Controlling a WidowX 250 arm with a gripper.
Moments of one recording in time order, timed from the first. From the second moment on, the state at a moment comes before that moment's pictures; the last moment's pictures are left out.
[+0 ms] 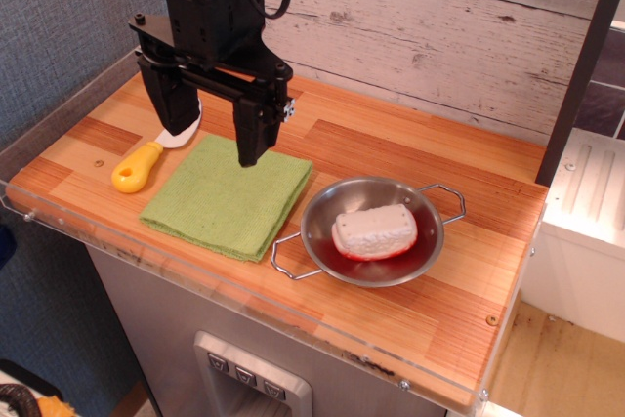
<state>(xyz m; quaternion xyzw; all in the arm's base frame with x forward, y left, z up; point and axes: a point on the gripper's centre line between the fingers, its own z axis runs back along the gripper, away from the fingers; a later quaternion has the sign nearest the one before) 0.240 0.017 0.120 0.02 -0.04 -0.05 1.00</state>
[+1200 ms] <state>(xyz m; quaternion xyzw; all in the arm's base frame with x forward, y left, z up) 0.263 0.068 0.060 0.09 -0.03 0.01 1.00</state>
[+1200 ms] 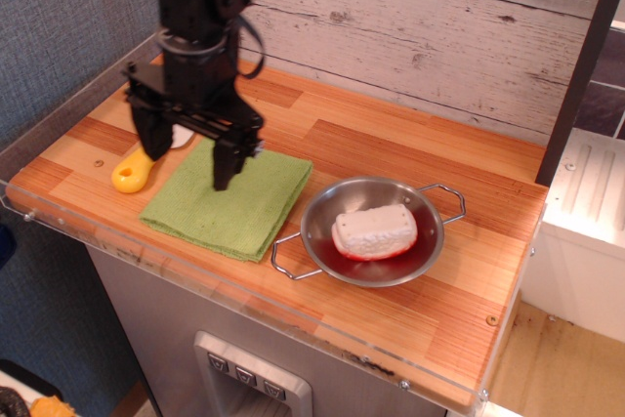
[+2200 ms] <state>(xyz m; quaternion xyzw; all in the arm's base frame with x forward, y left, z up) 0.279 0.067 0.008 0.00 -0.05 -0.04 1.00</state>
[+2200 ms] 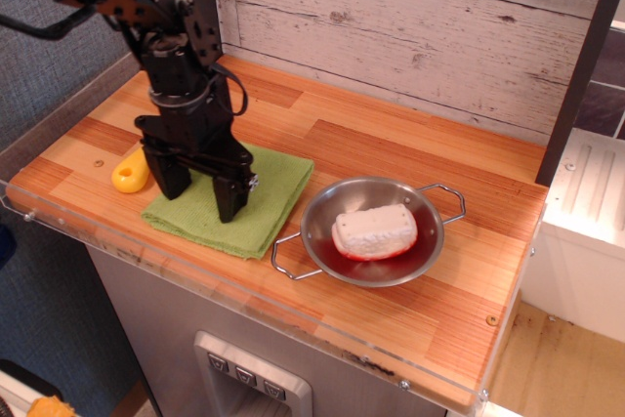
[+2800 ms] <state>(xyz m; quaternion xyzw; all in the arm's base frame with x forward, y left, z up) 0.369 0.053 0.003 0.05 -0.04 -0.04 1.00</state>
